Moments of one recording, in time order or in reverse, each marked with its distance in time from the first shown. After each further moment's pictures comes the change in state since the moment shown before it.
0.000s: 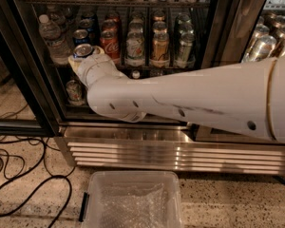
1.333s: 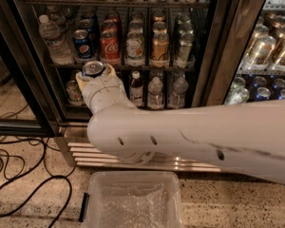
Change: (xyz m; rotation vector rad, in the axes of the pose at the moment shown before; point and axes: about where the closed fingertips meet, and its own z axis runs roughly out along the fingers) arm 0.016 0.003 -0.086 0.104 0.041 0.073
